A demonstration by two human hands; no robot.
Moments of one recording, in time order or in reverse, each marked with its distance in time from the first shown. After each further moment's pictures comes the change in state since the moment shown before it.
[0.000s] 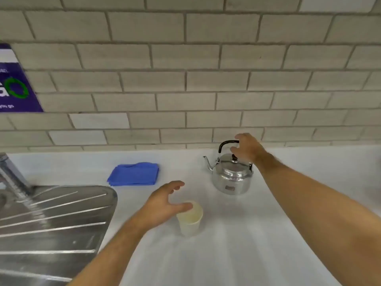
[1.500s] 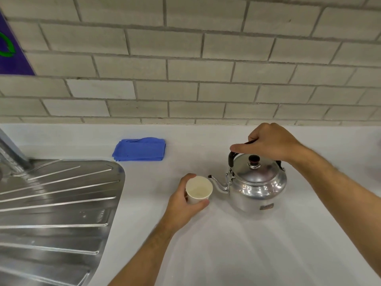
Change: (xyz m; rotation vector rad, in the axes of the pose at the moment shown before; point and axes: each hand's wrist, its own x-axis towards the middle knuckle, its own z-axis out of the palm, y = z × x) left_hand -0.015 -0.065 0.061 -0.402 0.079 -0.035; right_hand -0.112 -0.063 -0.037 -0.044 -0.121 -0.105
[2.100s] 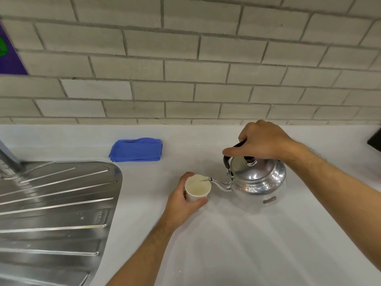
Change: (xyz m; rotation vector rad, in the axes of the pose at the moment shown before) left_hand 0.001 -0.003 -0.003 0.006 -0.037 0.033; right_hand -0.011 -0.031 -0.006 -0.274 0.002 -0.081
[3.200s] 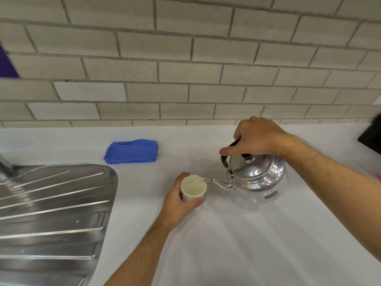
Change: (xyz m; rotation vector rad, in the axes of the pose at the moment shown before) left_hand 0.002 -0.002 -0.001 0.019 0.001 0.004; right_hand 0.001 -0.002 -0.011 -0.110 -0.029 -0.032
